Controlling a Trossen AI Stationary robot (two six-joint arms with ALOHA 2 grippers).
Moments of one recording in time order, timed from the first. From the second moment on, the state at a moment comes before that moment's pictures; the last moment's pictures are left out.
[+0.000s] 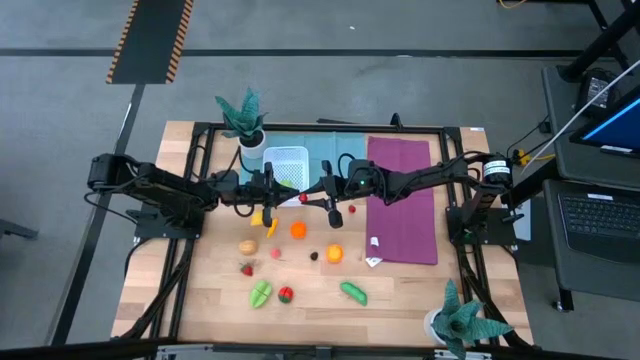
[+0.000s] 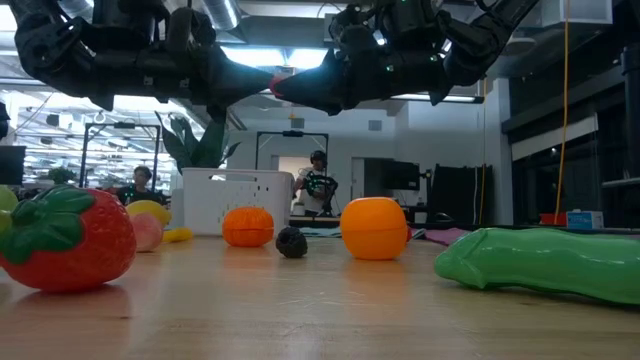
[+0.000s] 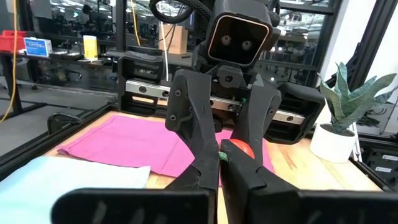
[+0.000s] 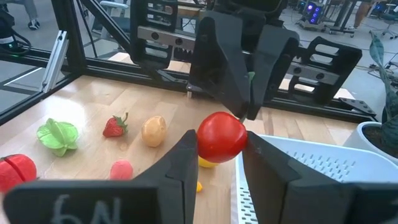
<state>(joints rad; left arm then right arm) 0.12 1.30 0.28 1.06 0.02 -0.12 -0.12 1.79 0.96 0.65 -0.26 -0.16</state>
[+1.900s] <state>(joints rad) 0.23 1.02 0.28 0.59 -0.18 -0.09 -0.22 1.78 0.96 0.45 0.10 0.05</state>
